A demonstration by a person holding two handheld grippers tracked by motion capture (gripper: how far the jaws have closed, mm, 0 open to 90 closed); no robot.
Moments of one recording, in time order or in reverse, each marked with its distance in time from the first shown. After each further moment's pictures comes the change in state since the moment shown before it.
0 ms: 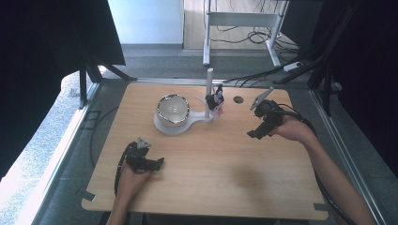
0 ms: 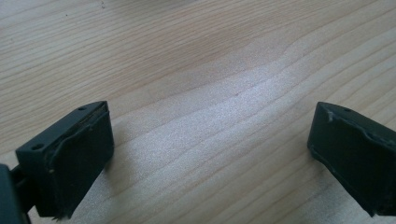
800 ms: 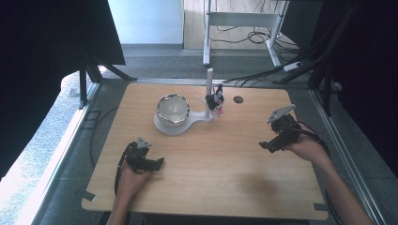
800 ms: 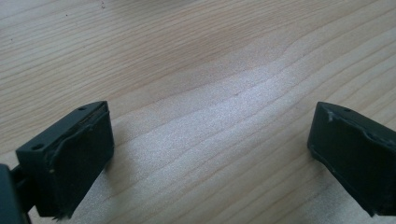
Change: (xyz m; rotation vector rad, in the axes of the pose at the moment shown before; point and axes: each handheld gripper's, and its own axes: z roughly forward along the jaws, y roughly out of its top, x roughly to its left) left arm 0.000 0.000 0.000 0.000 0.000 -0.004; right arm 0.017 -0.063 -0.006 -0.086 -0.074 0.087
